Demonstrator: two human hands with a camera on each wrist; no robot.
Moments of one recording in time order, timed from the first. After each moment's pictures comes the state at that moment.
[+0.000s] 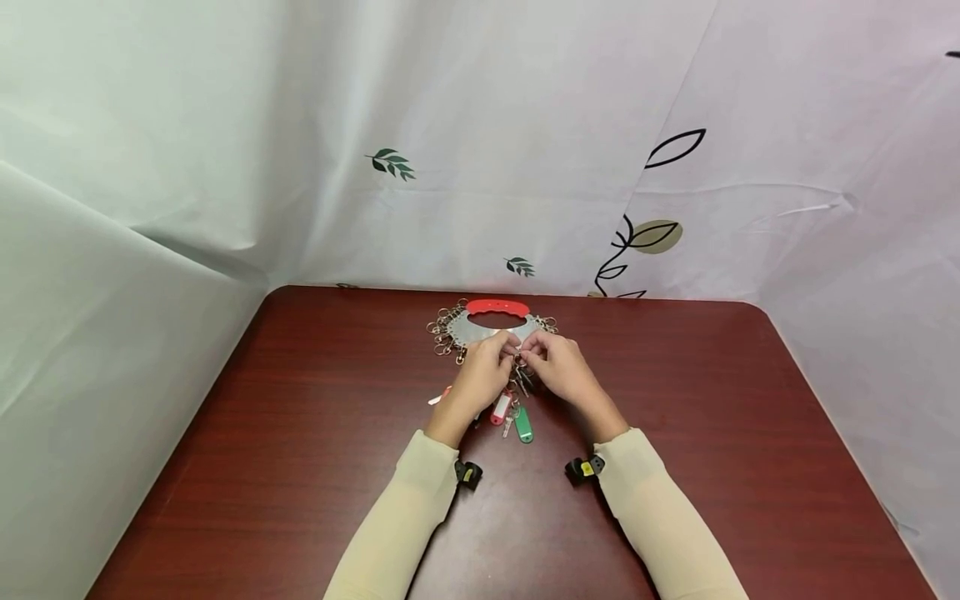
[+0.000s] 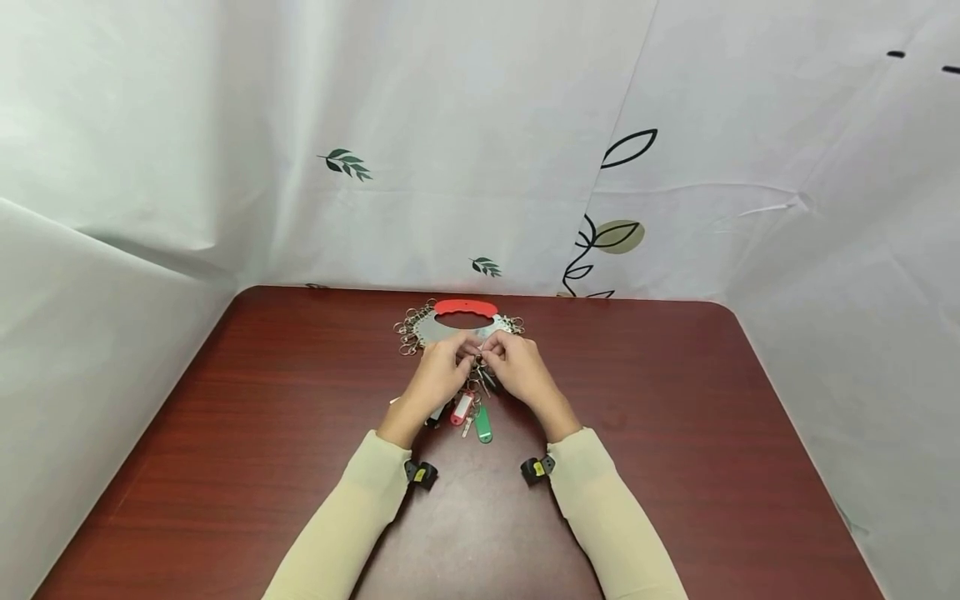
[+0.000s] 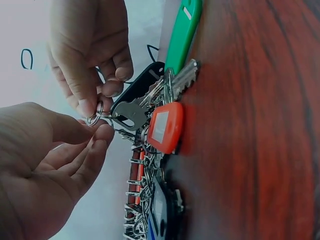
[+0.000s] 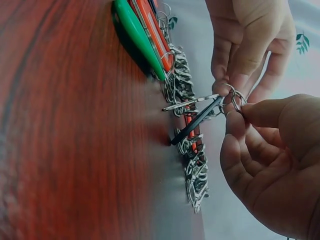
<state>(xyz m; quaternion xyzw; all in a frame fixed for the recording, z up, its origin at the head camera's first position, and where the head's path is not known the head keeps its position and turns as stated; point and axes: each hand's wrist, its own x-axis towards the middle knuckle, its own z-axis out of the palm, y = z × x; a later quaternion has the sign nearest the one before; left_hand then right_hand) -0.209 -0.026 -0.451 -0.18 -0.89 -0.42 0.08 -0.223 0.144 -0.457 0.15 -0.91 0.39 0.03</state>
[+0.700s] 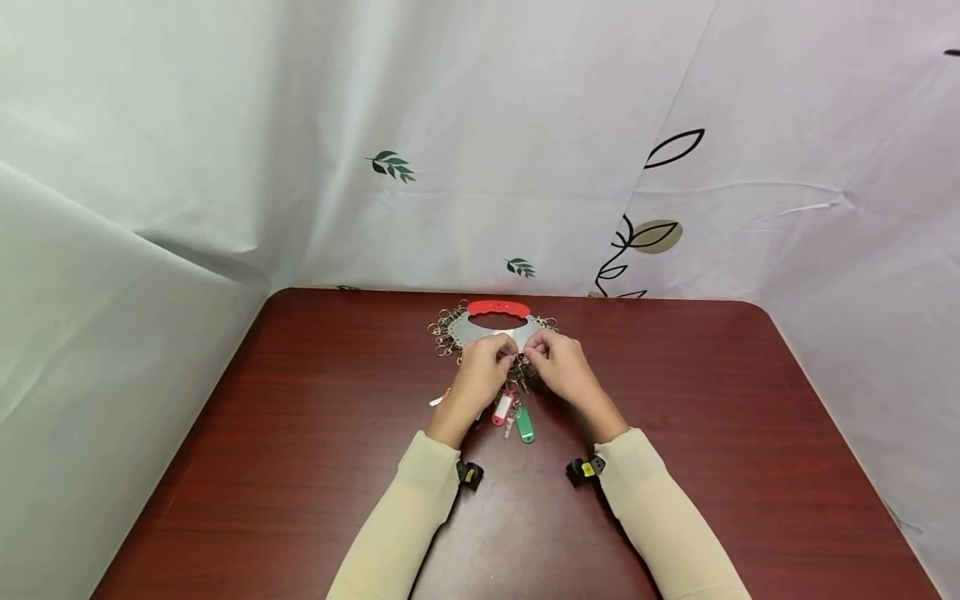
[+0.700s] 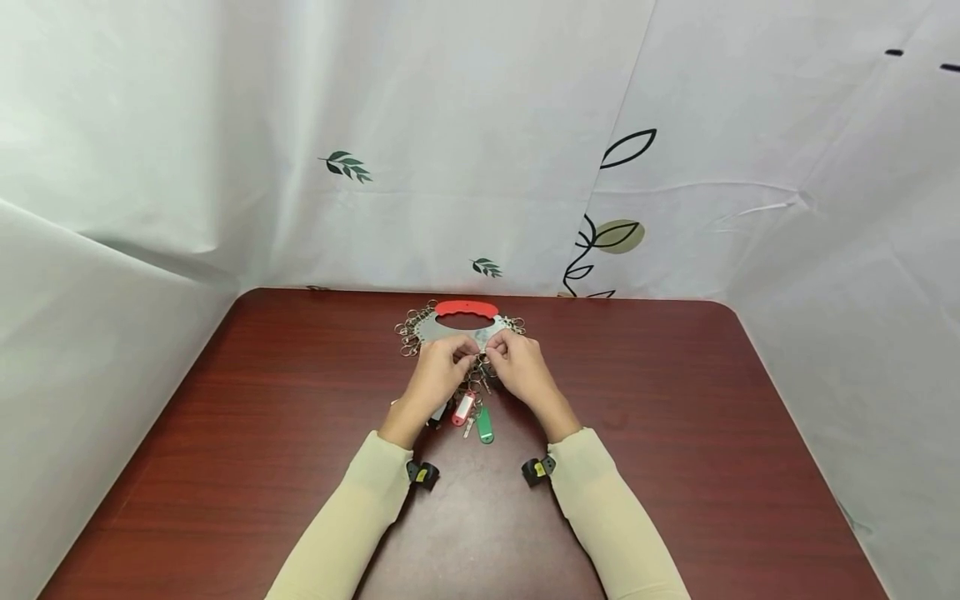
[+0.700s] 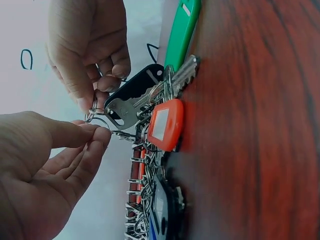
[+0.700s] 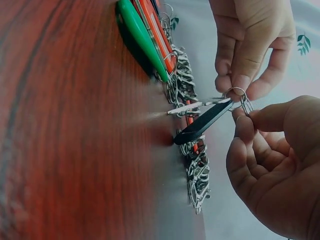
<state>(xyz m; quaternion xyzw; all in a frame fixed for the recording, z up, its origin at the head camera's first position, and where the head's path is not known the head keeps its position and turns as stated) -0.208 -0.027 -0.450 -0.17 -0.90 -0.39 0.12 -0.219 0.143 -0.453 0.13 -0.91 0.40 0.05</state>
